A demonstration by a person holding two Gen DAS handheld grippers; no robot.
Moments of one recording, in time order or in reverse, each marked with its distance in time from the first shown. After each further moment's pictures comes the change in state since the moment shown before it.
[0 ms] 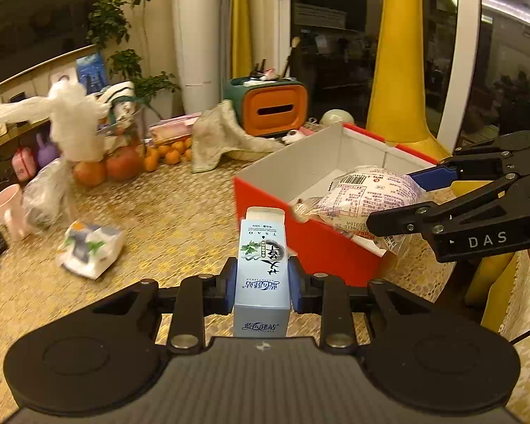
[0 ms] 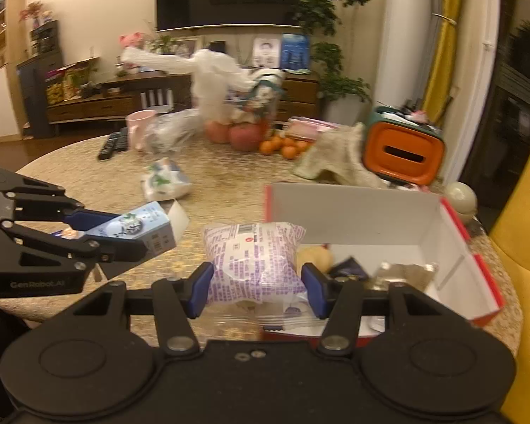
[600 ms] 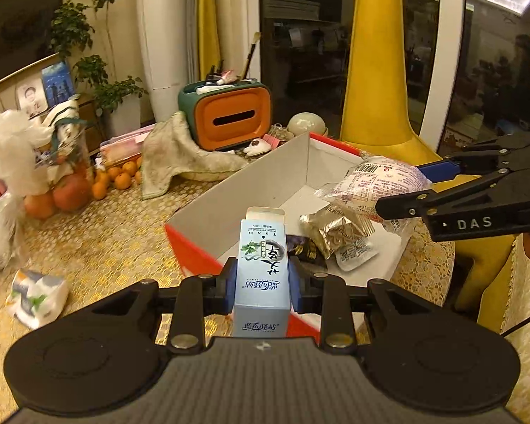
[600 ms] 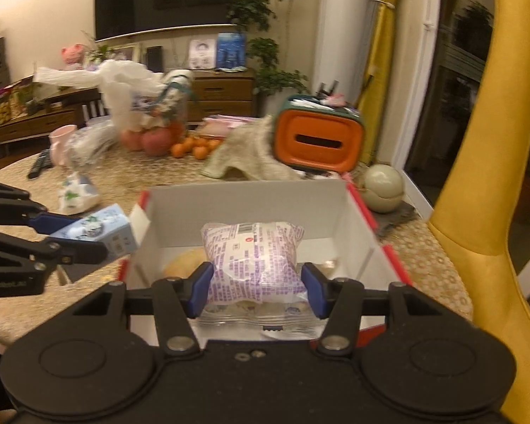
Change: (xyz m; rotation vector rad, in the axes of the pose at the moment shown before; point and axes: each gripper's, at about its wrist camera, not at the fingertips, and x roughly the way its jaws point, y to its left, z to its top) left arm 0.070 -0.048 0.055 0.063 0.019 -0.054; right arm 0.011 -0.105 -0.008 0.095 -0.001 -0.149
